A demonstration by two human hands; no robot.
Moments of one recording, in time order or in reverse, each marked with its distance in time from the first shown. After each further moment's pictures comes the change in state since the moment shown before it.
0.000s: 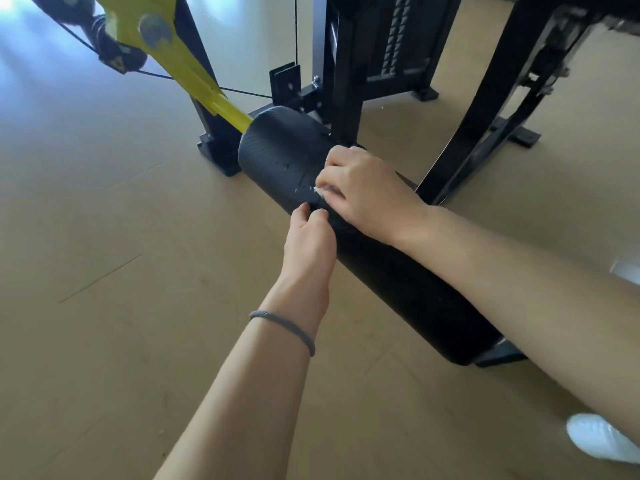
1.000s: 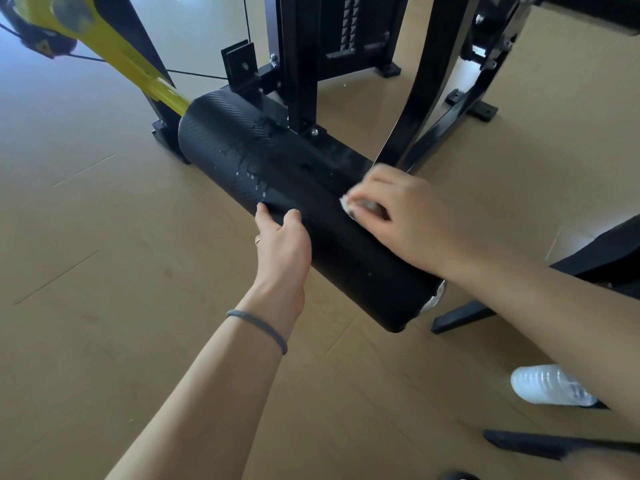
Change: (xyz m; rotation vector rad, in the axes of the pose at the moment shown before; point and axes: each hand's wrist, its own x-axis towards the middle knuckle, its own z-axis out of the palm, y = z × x) left_hand -0.026 -0.025 0.041 0.072 0.041 -0.036; right_hand -0.112 0.039 -0.061 0.180 0.002 0.178
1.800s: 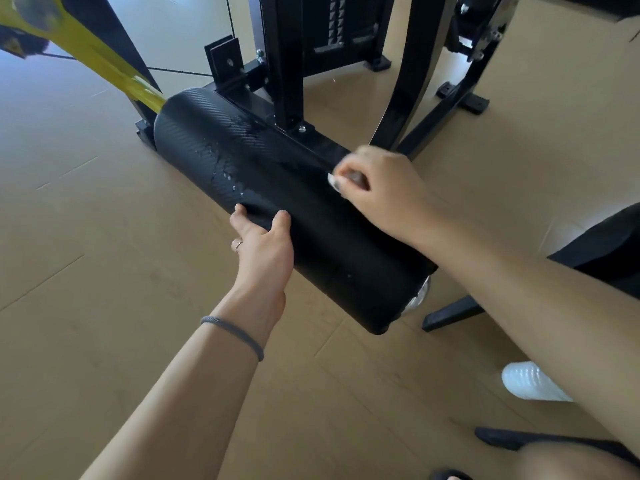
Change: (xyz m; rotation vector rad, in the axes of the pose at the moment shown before) left_hand 0.024 -0.016 0.005 0.041 0.033 0.040; right_hand 0.025 0.029 0.006 0.037 -0.004 0.183
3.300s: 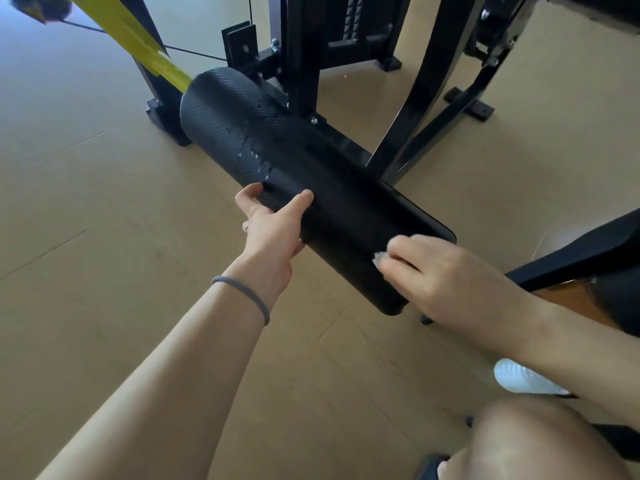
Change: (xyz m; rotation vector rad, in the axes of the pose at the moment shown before) left_hand 0.001 0.005 -0.021 -0.149 -0.072 -0.042; right_hand -0.116 -0.010 -0.006 -0.588 -0.075 -0.556
